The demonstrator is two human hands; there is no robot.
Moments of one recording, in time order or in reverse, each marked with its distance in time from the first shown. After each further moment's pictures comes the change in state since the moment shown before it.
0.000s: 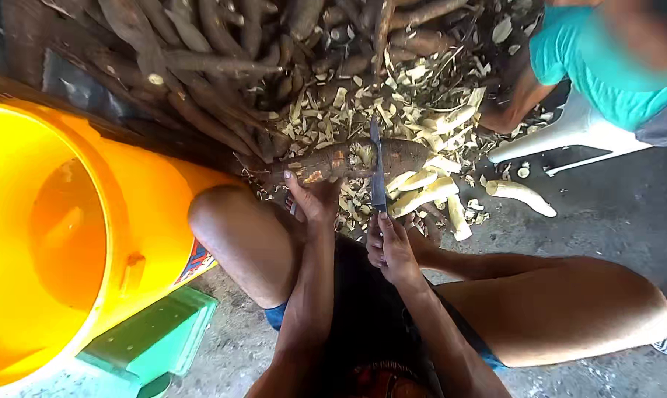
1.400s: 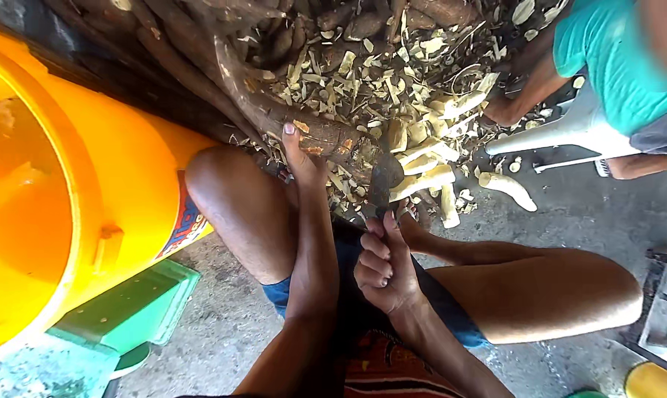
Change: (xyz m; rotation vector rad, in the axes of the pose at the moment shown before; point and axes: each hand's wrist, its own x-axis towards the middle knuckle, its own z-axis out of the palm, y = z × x) left_hand 0.039 0.025 0.007 0.032 -0.263 0.409; right_hand -0.047 -0.001 0.045 0.833 -0.284 0.217
